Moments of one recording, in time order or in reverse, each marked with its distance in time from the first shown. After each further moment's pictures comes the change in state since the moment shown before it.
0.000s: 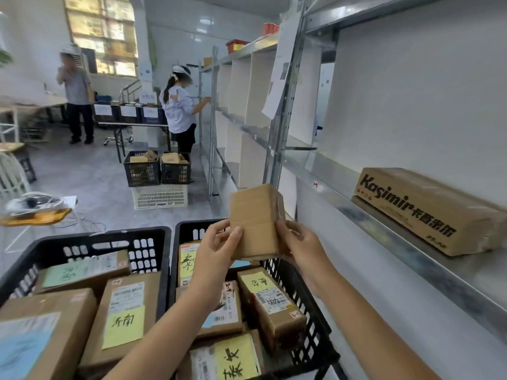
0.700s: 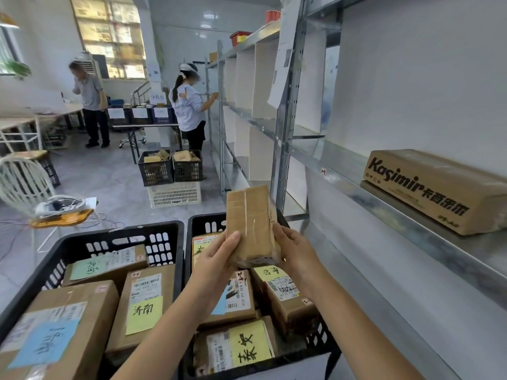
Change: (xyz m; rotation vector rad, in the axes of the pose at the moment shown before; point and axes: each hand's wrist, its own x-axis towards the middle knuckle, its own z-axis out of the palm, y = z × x) left_hand -0.021 -0.010 -0.027 -0.089 -0.204 -0.110; right_hand -0.015 0.026 0.023 0.289 -0.113 0.107
